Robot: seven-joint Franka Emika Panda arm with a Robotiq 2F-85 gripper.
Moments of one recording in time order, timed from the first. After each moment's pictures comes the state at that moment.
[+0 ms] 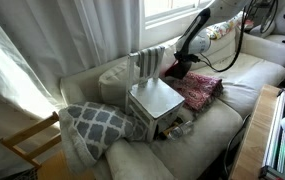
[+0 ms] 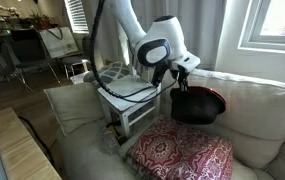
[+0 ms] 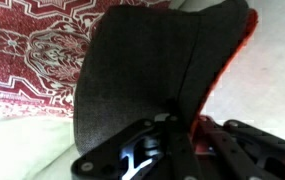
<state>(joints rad) -0.12 0.89 -0.18 -1.81 0.44 3.07 0.51</state>
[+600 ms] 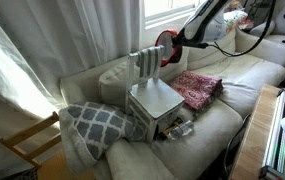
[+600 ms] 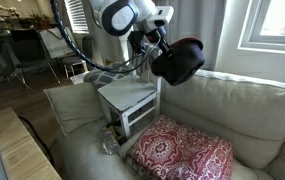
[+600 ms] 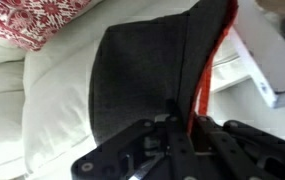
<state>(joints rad) -0.17 0.47 0.02 -2.22 0.29 3.38 0.21</state>
